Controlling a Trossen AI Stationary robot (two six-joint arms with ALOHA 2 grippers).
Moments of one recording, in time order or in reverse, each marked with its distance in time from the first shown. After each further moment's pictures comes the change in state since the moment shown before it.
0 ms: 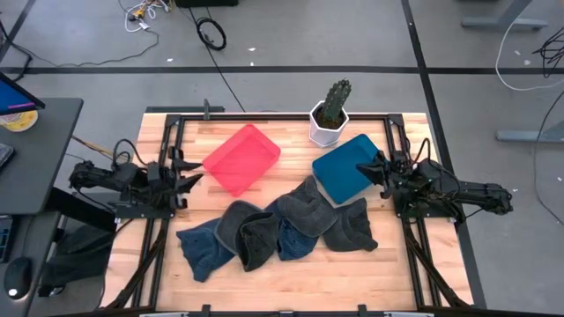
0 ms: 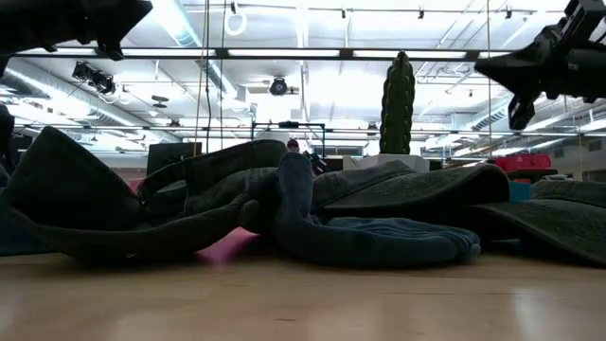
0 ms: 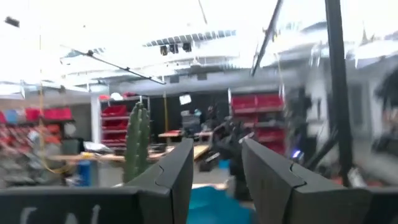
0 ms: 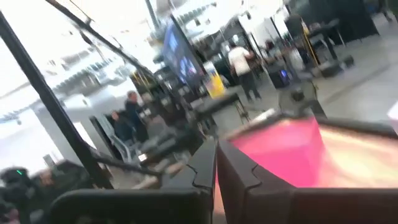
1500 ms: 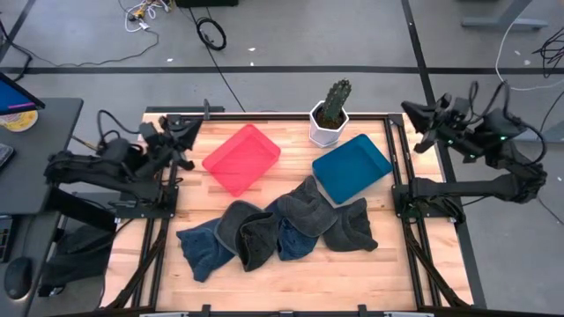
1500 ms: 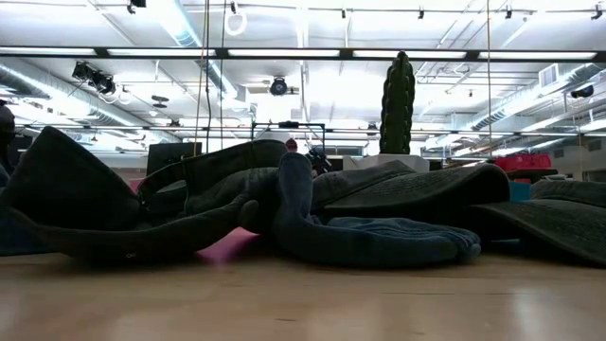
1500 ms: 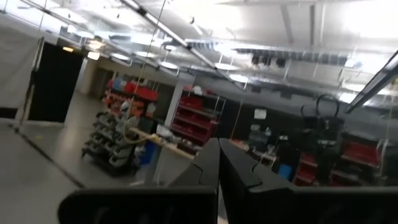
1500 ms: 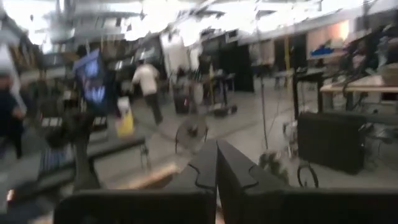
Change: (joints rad) left arm 0.128 0.619 0.550 0.065 -0.319 -0.207; right arm -0.015 0.507 1.048 -0.646 0.351 -0.395
